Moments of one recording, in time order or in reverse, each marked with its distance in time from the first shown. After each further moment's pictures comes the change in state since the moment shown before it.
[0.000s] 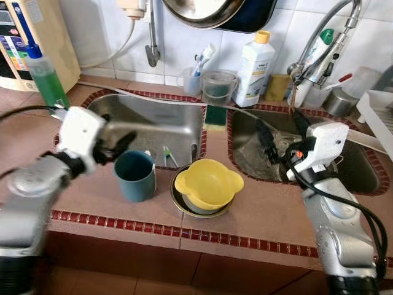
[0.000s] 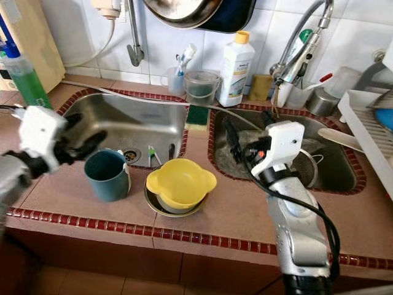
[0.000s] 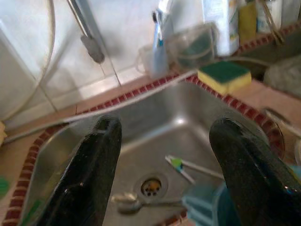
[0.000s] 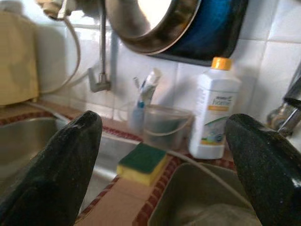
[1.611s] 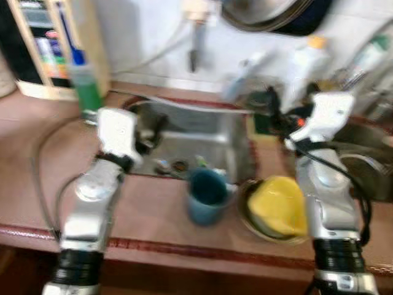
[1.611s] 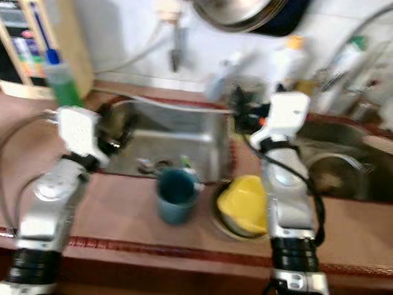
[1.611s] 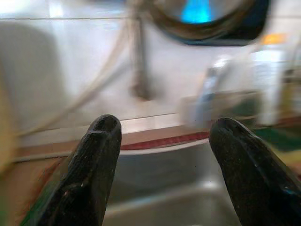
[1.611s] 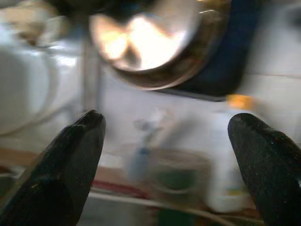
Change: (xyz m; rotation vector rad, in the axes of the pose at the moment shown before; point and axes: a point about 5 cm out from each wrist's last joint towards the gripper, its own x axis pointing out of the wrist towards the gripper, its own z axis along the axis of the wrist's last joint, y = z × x) left arm 0.055 -0.062 0.010 -0.193 -0.301 0.141; right arm 0.044 -0.016 0.020 -0.056 -0.114 -0.231
